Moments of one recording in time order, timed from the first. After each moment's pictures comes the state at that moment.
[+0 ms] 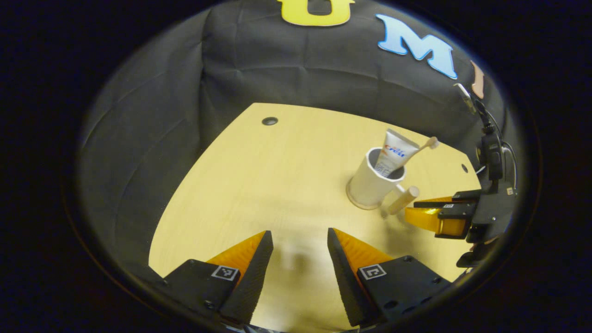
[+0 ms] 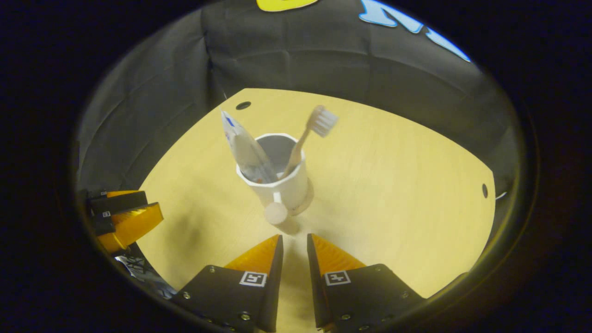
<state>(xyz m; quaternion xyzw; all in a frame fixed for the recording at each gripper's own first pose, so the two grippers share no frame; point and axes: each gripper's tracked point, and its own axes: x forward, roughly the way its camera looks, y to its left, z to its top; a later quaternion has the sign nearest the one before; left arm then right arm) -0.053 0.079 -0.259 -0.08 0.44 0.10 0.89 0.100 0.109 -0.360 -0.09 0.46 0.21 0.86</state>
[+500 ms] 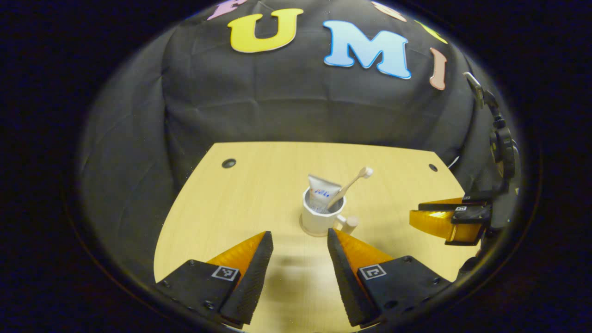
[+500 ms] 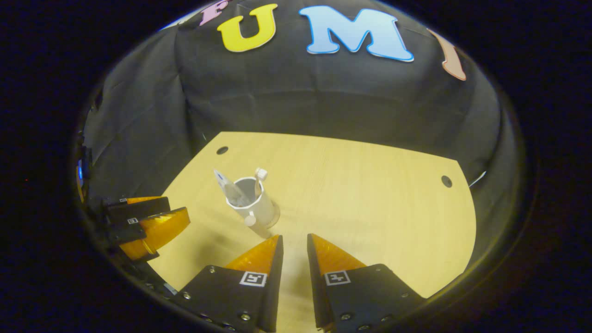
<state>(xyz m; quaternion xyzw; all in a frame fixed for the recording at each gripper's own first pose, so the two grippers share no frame) 0.003 0.001 -0.180 -0.02 0.36 0.00 0.93 0.088 0.049 -0.251 -0.02 0.37 0.13 0.92</state>
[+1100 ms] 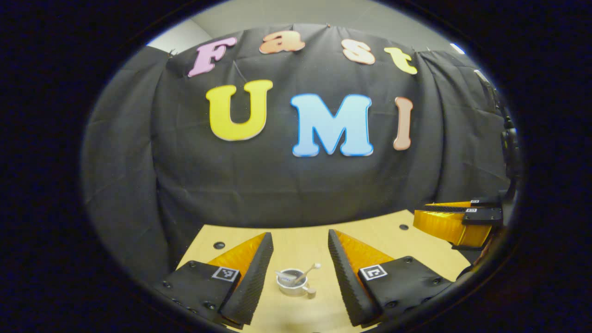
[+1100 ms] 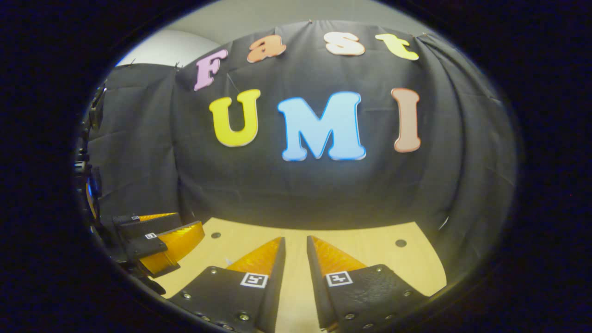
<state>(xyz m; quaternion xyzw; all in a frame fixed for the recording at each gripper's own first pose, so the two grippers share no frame) 0.048 -0.074 0.049 0.00 0.10 -0.05 0.99 0.080 0.011 -0.027 0.00 0.09 0.07 0.99</state>
